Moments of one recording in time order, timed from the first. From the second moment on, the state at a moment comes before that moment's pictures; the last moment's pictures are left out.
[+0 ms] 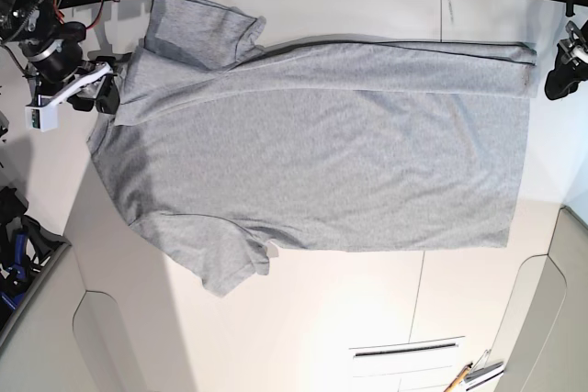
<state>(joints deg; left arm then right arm) 24.8 -26.6 -49.0 81.3 -65.4 -35.0 55.3 -20.0 6.2 31.5 108.4 32.3 23.9 -57.8</state>
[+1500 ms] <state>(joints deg) 24.8 -26.5 -49.2 81.3 -65.8 -35.0 55.3 -33.1 5.4 17.0 98.6 44.6 26.9 -57.9</state>
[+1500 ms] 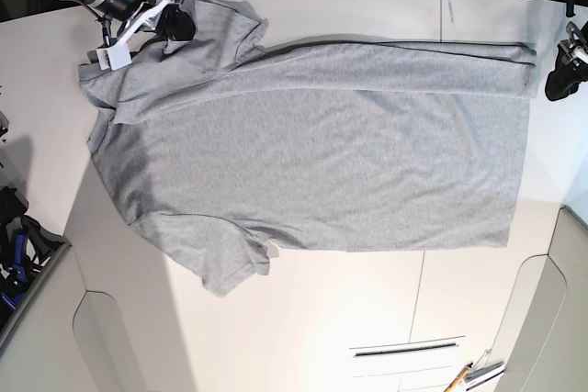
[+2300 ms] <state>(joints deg) 24.8 -26.6 -49.2 81.3 -65.8 -35.0 55.3 -12.3 5.2 9.3 105.2 31.6 30.1 -53.9</state>
